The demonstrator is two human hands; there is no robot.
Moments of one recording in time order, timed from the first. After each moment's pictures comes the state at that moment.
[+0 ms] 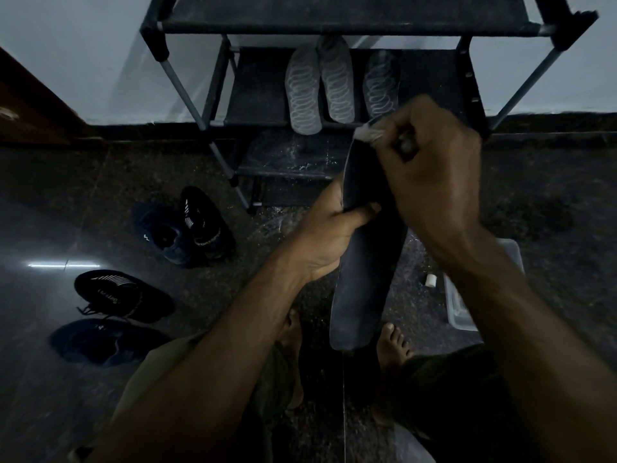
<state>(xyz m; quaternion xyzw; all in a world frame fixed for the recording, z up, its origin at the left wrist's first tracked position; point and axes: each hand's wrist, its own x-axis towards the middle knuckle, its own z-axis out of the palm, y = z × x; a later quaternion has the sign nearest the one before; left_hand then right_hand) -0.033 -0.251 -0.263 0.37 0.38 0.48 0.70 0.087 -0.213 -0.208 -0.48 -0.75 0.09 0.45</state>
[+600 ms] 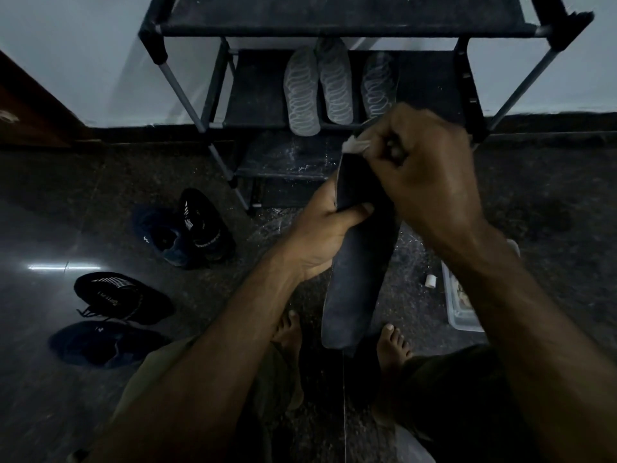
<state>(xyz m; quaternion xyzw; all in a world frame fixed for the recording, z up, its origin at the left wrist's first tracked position) -0.034 -0.250 -0.258 0.36 0.39 0.49 0.69 0.094 -0.209 -0.205 -0.44 -0.80 0.11 0.39</state>
